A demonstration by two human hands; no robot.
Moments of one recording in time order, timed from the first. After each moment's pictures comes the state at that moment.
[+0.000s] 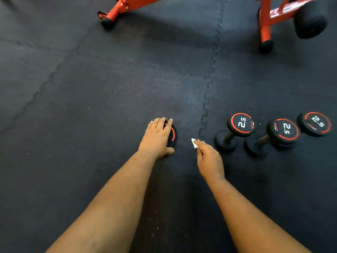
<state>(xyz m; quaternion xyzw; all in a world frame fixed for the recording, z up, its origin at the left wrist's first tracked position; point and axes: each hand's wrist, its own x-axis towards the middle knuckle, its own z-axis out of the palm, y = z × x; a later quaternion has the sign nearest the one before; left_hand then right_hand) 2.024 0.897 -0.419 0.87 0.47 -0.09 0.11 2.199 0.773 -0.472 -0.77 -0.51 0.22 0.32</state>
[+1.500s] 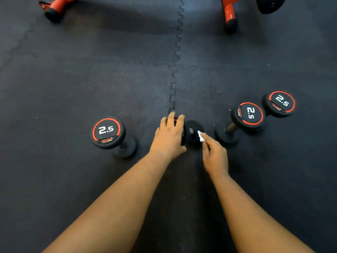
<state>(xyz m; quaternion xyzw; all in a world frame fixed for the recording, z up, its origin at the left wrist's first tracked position) 2.195 0.855 -0.458 0.88 0.44 -0.02 0.19 2.327 0.733 -0.509 -0.81 -0.39 0.19 0.38</state>
